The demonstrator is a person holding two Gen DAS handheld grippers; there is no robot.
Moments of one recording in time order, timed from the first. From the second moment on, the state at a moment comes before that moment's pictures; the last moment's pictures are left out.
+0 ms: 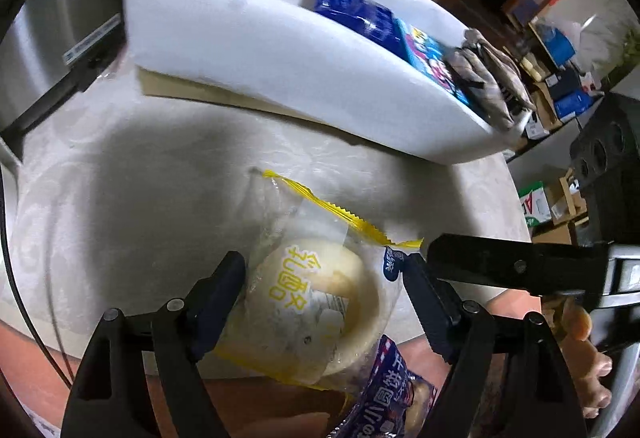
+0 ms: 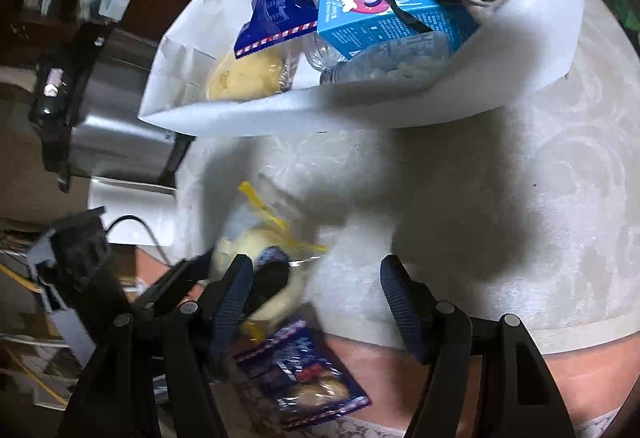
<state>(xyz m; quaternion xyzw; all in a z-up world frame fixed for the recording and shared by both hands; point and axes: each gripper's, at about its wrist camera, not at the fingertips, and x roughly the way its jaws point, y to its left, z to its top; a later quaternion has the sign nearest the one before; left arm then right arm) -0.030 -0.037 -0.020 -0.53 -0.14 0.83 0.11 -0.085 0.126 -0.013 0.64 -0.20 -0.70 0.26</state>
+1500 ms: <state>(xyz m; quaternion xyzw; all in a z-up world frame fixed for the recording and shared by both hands) -0.023 -0.007 -0.020 -0.53 -0.10 0.83 0.18 -0.090 0.115 -0.023 0.66 -0.21 -0.67 0.26</state>
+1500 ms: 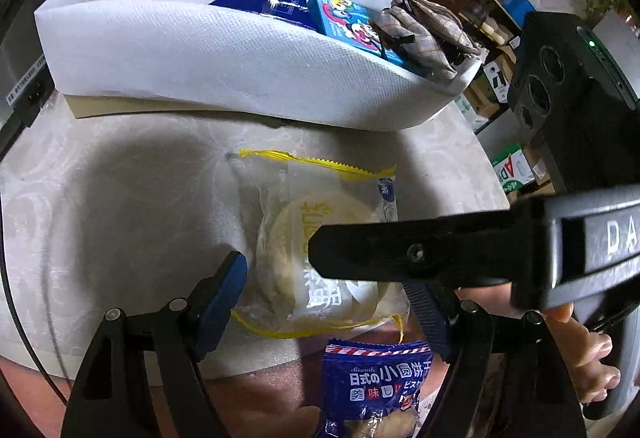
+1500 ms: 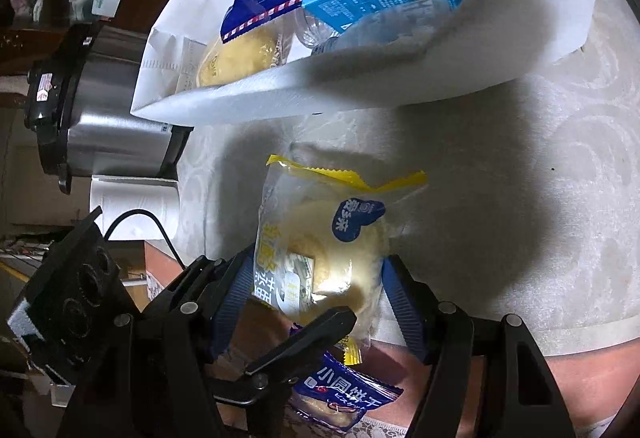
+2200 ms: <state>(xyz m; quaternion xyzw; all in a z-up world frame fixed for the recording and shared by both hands) -0.029 -0.002 0.025 -0.47 -0.12 0.86 0.17 -0.078 0.101 0.027 0.61 -0.18 -0.71 0.29</state>
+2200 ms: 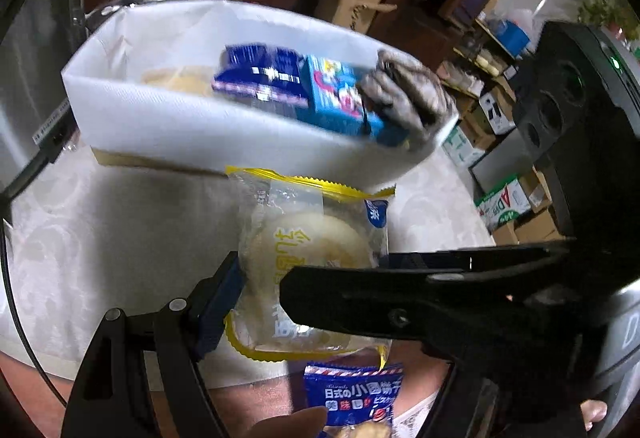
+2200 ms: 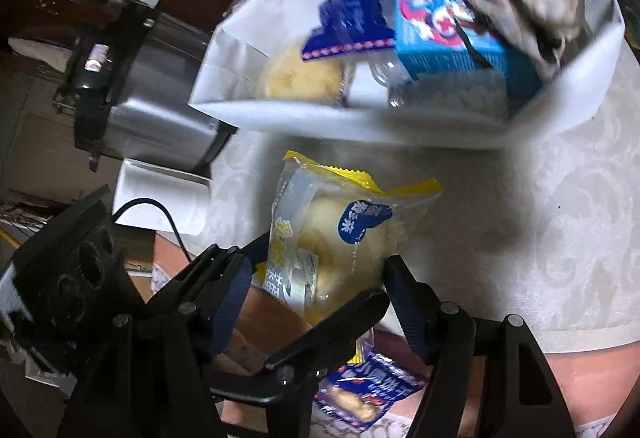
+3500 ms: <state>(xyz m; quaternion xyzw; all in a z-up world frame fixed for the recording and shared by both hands) -0.142 -0.059 0.033 -0.41 -0.10 0.90 -0.01 -0.222 0.060 0.037 0.50 -0.25 -0.78 0.29</state>
